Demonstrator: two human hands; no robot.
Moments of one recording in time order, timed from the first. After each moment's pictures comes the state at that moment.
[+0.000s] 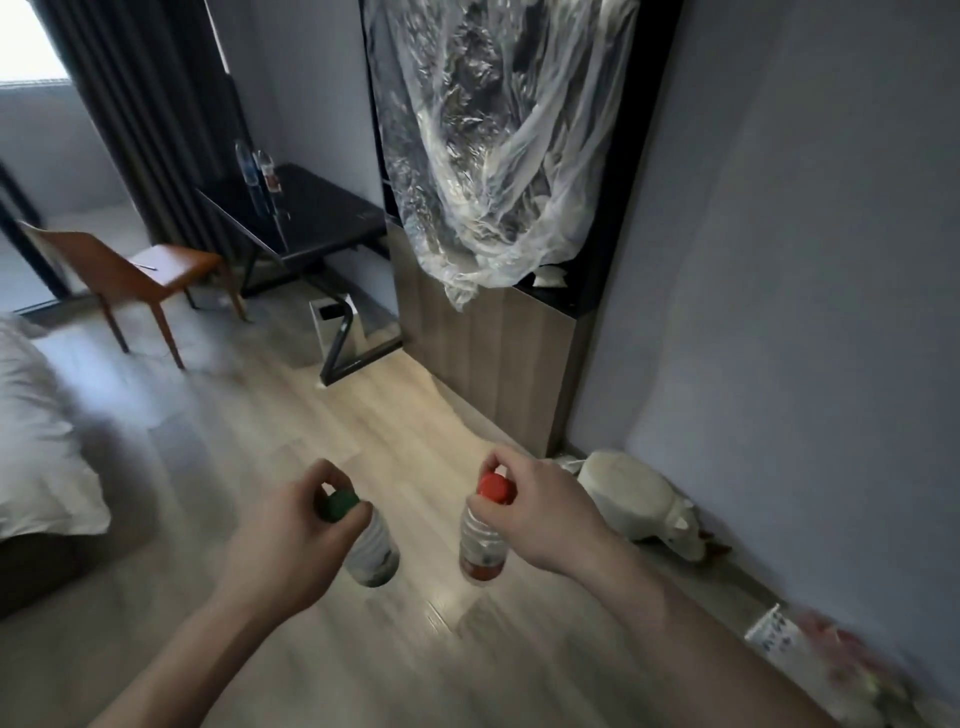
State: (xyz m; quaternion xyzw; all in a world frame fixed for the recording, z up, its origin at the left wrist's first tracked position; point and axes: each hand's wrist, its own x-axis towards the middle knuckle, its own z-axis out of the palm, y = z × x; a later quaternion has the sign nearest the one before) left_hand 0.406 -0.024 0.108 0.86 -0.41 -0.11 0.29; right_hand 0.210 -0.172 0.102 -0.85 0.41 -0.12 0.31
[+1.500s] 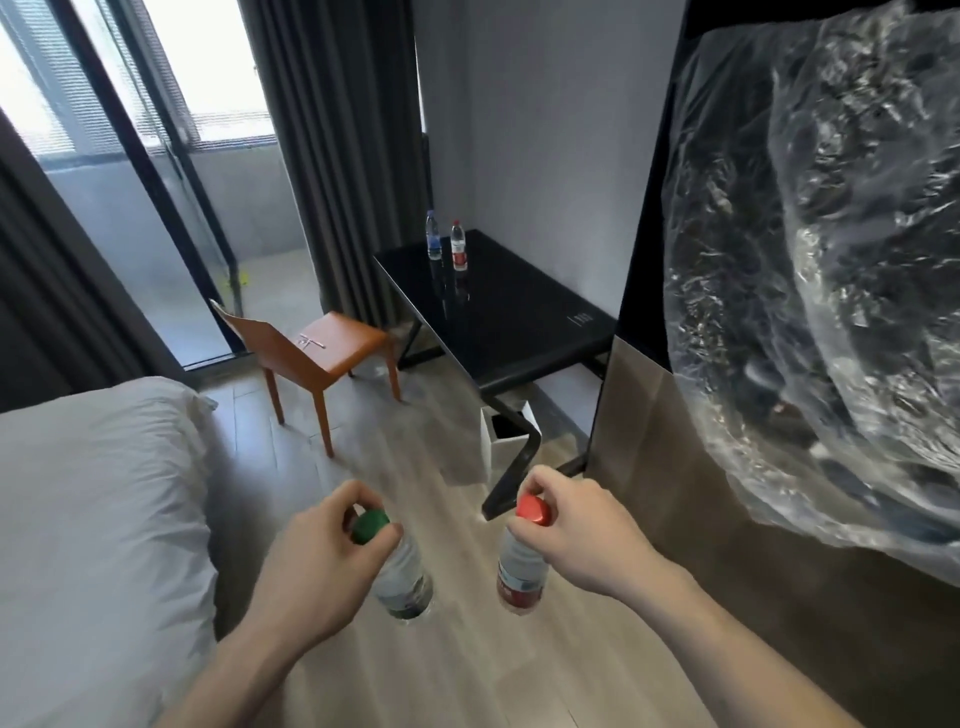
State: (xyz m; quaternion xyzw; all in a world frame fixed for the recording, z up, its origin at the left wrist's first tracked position) left_hand 1.164 -0.328 0.118 0.89 -0.32 -0.05 0.31; right_hand 1.003 -0.534 0.108 -0.90 0.30 -0.07 0.31
